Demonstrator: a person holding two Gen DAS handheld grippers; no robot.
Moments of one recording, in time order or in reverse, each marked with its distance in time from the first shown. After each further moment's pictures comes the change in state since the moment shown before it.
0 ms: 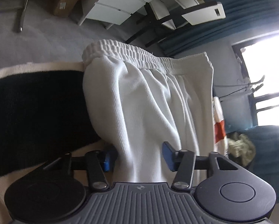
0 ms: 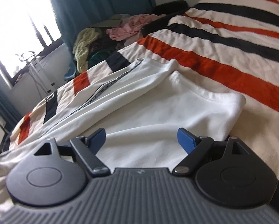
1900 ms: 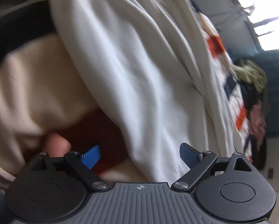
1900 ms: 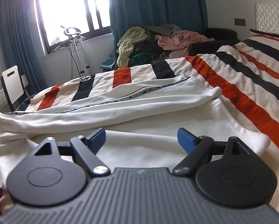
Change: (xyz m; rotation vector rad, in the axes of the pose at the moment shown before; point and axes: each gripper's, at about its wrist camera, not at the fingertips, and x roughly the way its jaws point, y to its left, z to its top) left arm 0.000 -0.014 -0.098 0.239 0.298 0.071; right arm -0.025 0.064 -0.018 -0.395 -0.057 0.165
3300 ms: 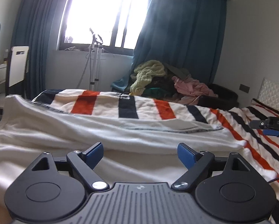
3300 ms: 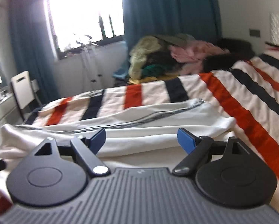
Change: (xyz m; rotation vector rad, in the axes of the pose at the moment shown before) left arm -0.023 -0.136 -0.156 1.027 -0.475 -0.290; right arm 0.005 0.011 0.055 -0.062 -0.050 0.104
